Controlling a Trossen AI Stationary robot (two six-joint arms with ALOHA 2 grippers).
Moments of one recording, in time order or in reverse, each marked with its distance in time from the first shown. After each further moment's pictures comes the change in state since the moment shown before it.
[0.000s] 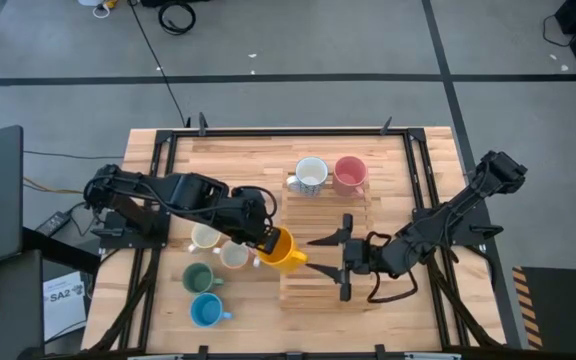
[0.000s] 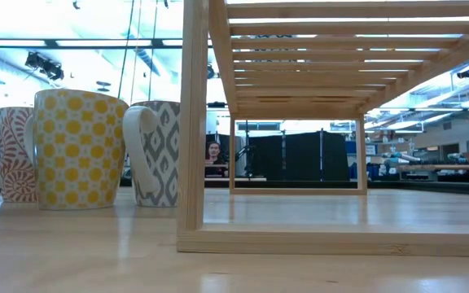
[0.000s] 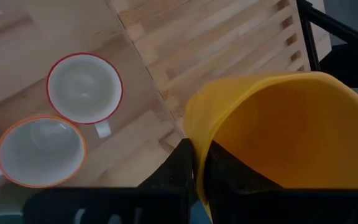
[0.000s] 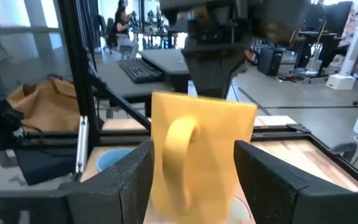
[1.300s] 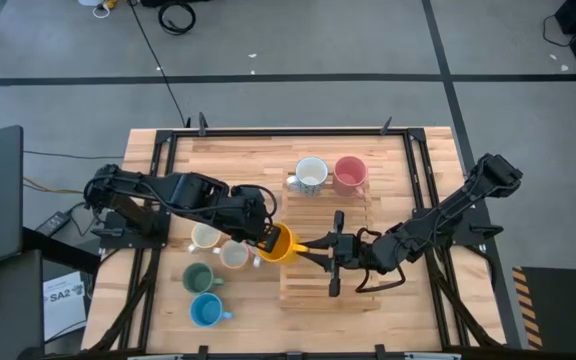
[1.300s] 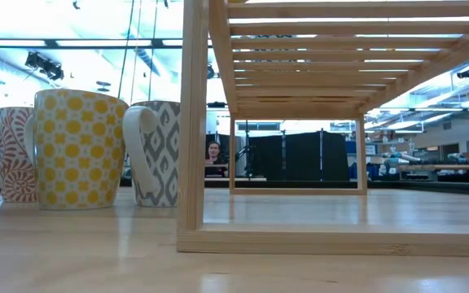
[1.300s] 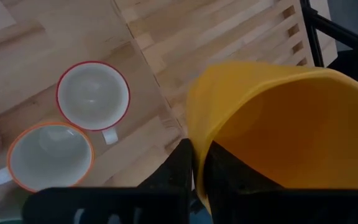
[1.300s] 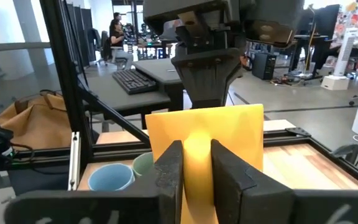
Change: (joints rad) left arm 0.000 0.000 -0.001 -0.008 -0.028 0.010; right arm -0.054 0.058 0.000 0.114 -0.046 0.000
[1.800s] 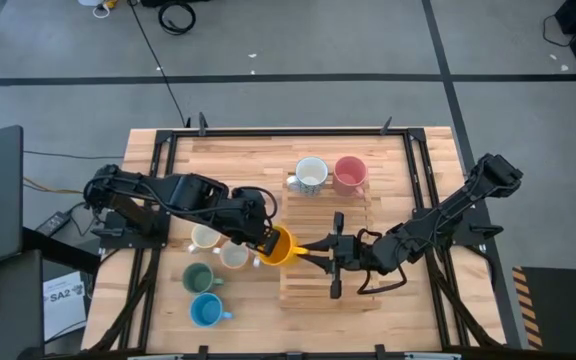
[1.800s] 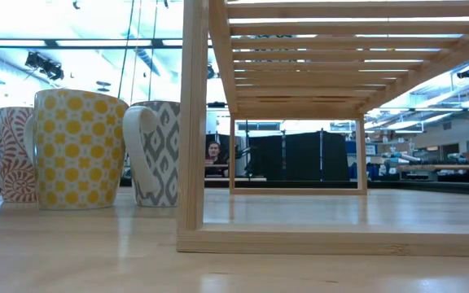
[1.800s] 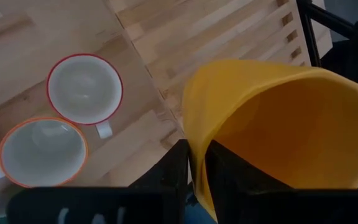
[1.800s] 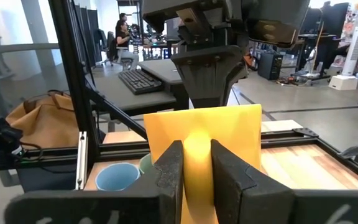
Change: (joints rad) left arm -0.001 0.000 0.000 0.011 0.020 0.014; right arm 0.000 0.000 0.000 0.001 -0.015 0.007
